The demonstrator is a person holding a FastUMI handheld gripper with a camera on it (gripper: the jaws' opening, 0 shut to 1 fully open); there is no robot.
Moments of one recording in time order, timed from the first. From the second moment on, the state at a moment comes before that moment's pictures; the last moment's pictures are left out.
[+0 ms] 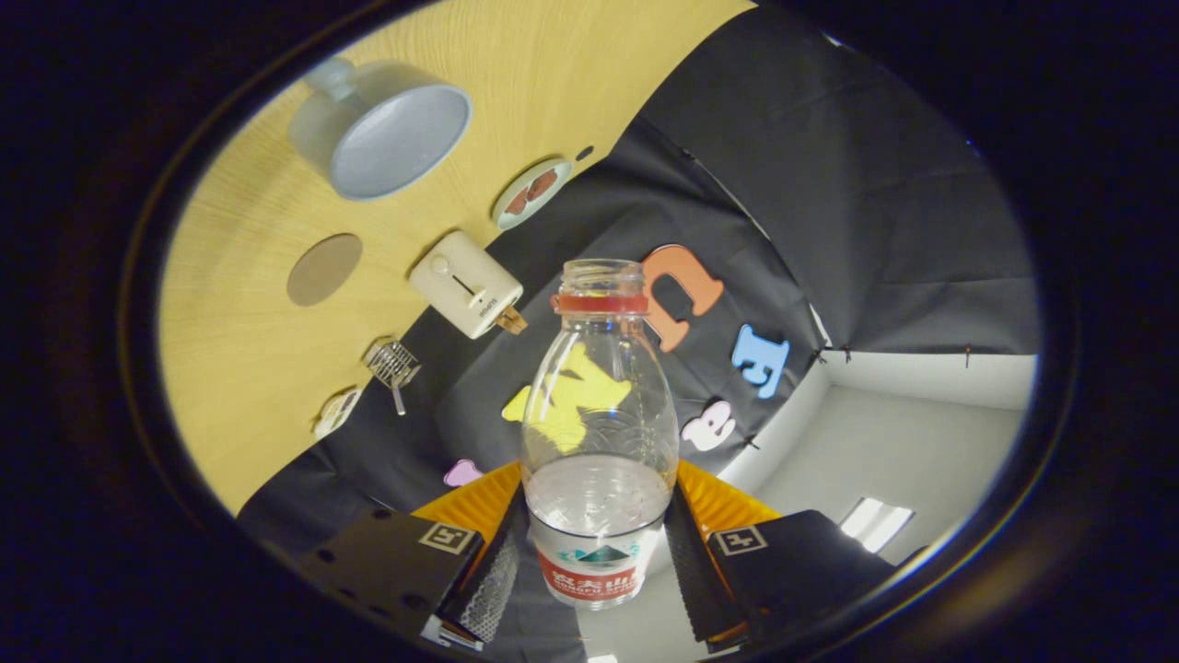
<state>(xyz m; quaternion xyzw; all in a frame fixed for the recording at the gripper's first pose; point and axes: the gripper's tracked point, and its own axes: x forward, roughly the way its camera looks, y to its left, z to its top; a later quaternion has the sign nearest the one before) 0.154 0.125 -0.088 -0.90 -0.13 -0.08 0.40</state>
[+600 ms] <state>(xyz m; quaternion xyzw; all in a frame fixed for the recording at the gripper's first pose) 0.159 0.083 -0.115 -0.84 -0.07 -0.08 0.53</state>
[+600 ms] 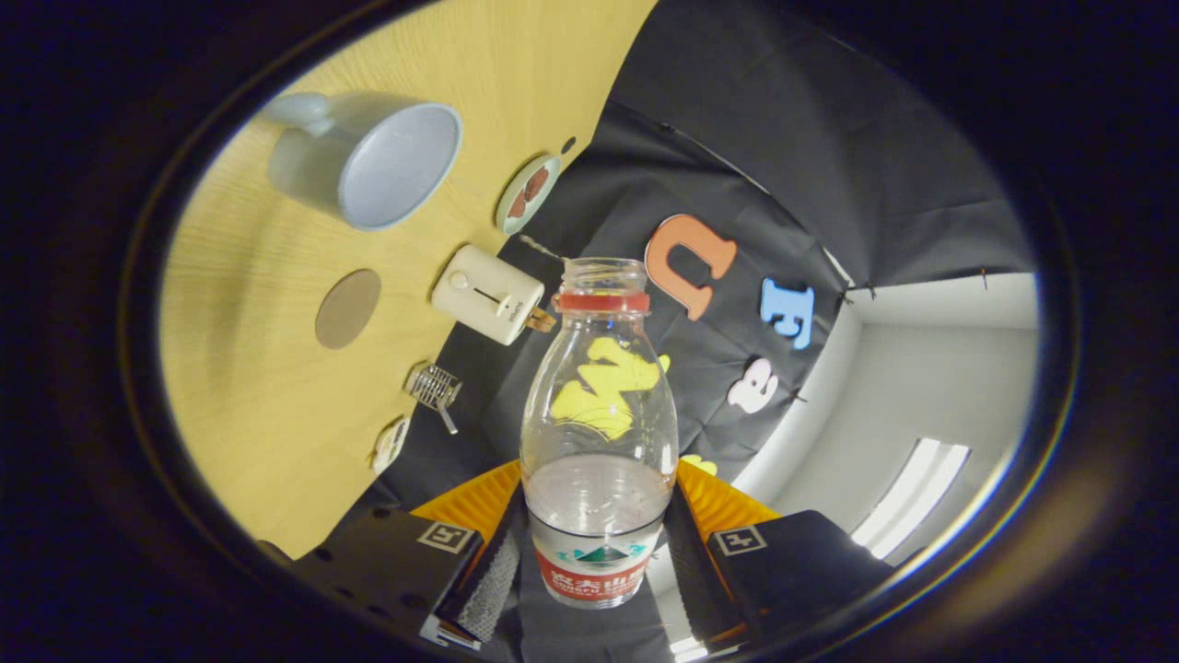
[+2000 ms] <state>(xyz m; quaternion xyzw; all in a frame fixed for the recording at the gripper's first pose) 0.218 0.031 -0.118 -0.18 0.08 -0.01 0.98</state>
